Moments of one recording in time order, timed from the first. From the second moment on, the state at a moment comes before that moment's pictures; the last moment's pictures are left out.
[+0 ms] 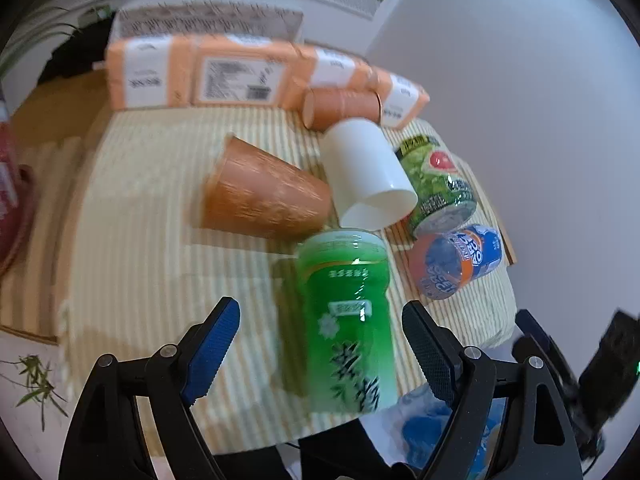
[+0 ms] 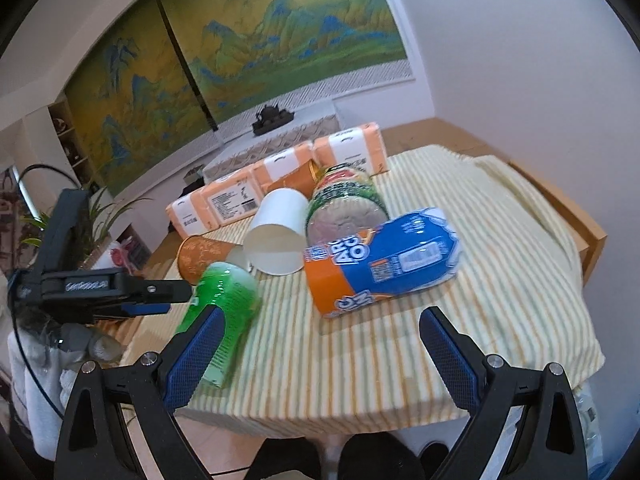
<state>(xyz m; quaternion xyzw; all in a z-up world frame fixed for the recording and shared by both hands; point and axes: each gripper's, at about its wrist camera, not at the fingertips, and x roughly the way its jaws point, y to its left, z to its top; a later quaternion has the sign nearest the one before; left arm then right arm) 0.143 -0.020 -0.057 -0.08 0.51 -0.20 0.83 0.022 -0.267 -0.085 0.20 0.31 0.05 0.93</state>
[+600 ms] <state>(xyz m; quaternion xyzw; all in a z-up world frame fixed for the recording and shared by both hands) 0.045 0.057 -0.067 -0.09 0.44 -0.13 0.88 0.125 -0.205 -0.094 0.23 0.47 0.15 0.84</state>
